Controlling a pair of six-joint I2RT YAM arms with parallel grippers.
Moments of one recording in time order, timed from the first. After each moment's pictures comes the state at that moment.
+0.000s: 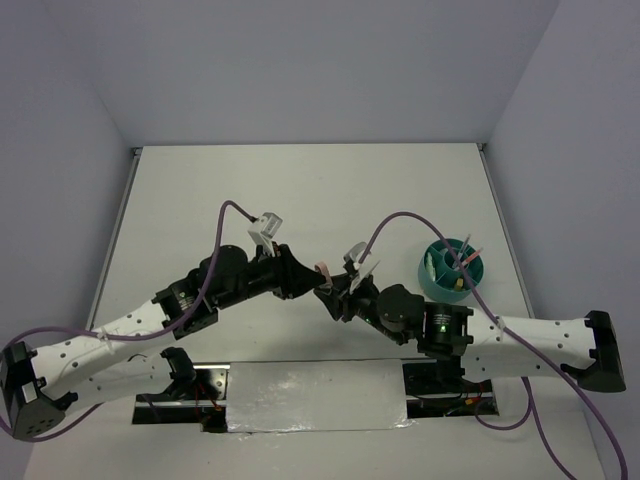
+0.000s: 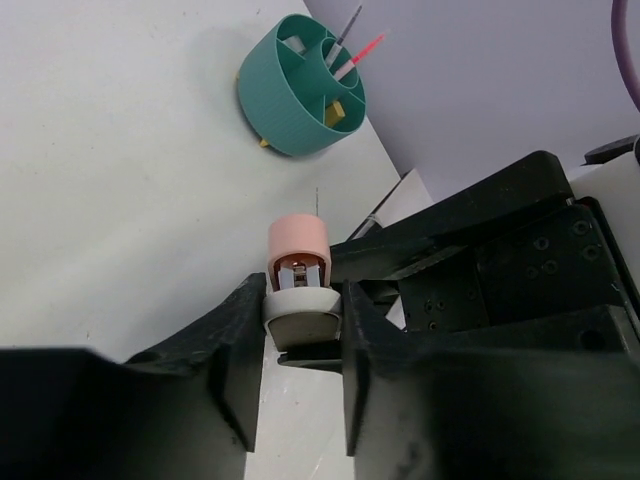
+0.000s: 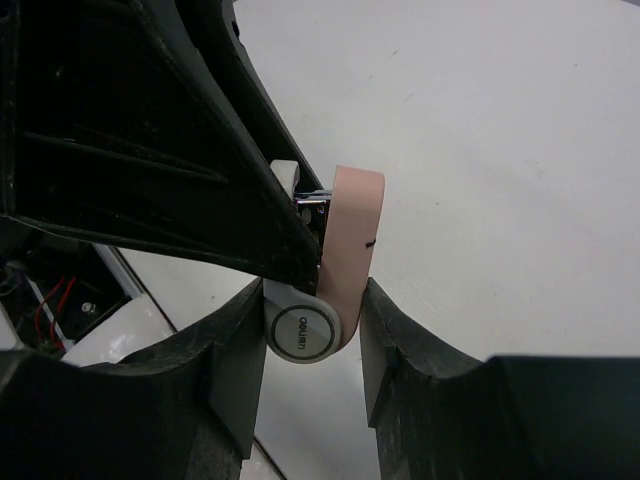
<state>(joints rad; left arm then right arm) -0.95 0.90 0.74 -0.04 0.05 -0.79 1.34 0.83 0.63 0.02 0.51 0.24</state>
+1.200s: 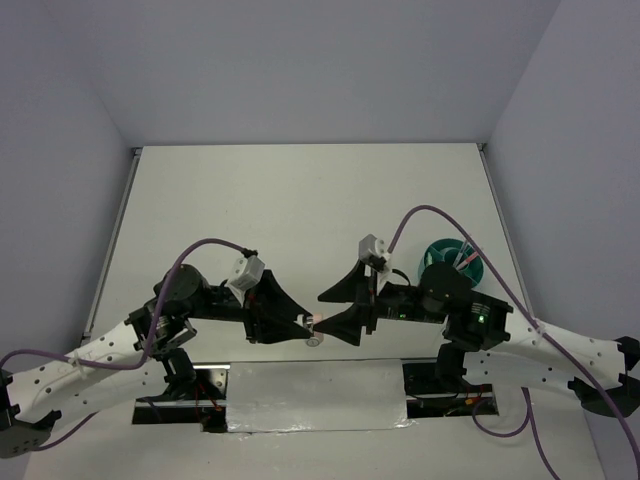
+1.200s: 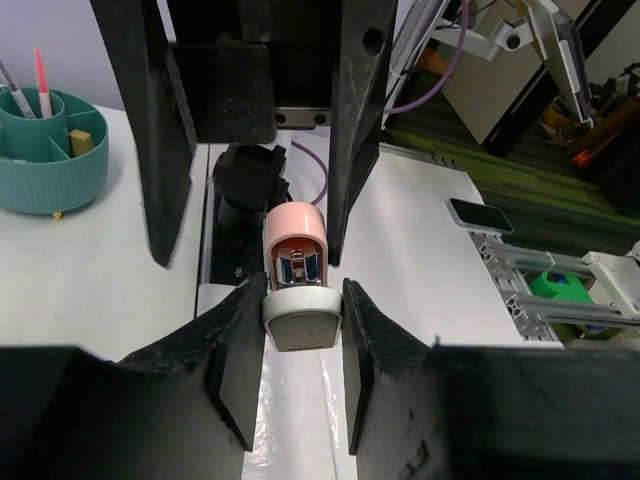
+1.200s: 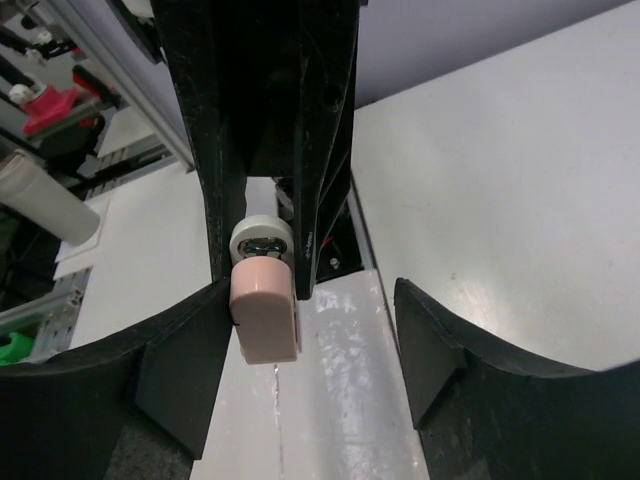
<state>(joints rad) -0.97 0.68 0.63 0.18 0.67 -0.42 1.19 0.68 0.78 -0.09 -0.23 0.34</state>
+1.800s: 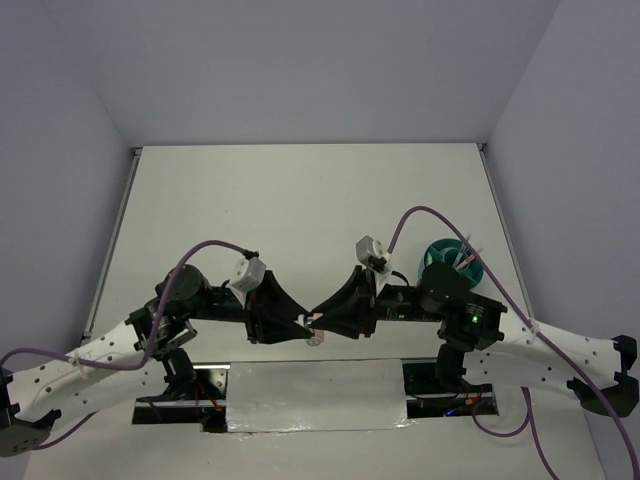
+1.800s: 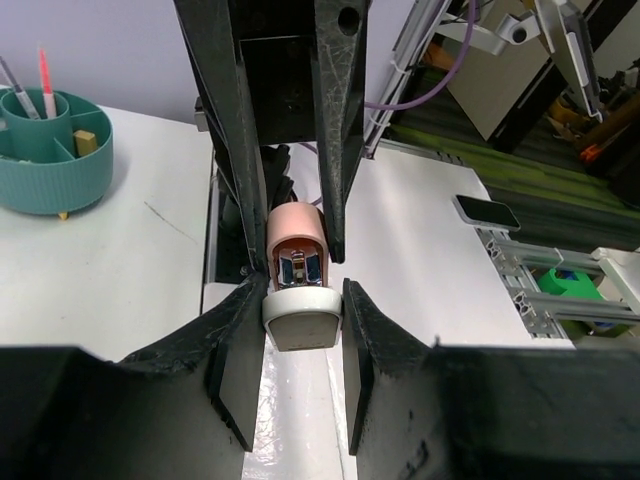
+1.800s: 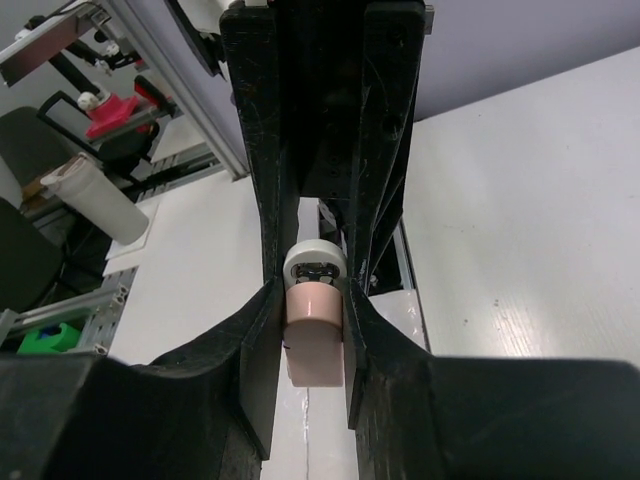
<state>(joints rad) -0.97 0.68 0.63 0.18 0.67 -0.39 1.19 0.71 0.76 0.02 -0.33 0.39</state>
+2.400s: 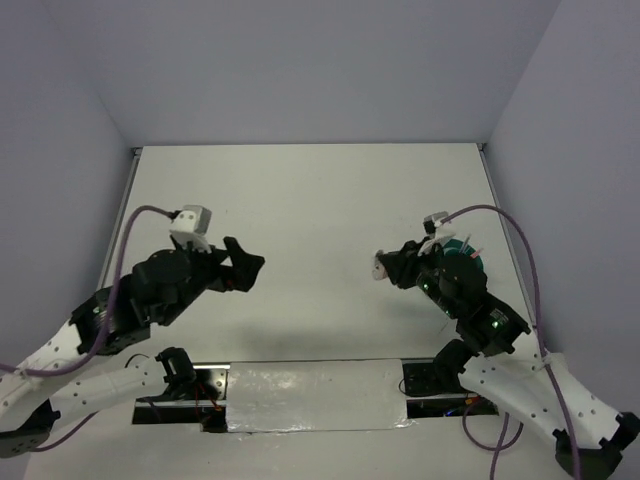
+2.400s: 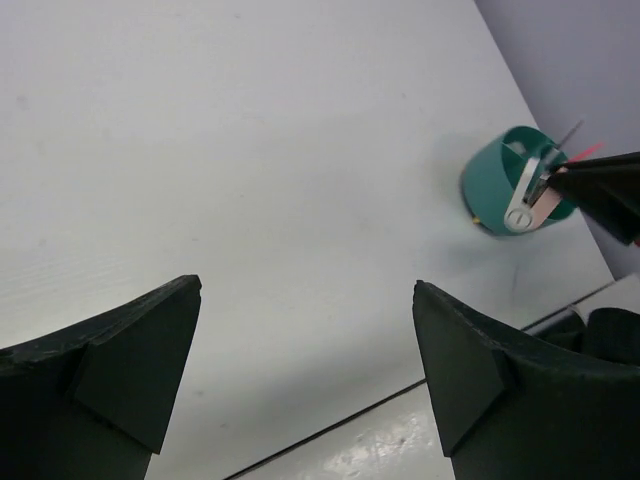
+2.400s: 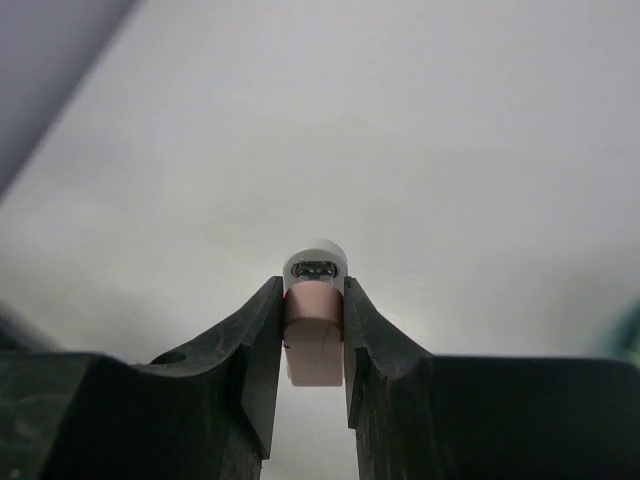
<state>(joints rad) -0.98 0.70 1.03 -0.66 -0.45 -0.58 0.75 0.51 0.63 -0.31 0.13 0.38</state>
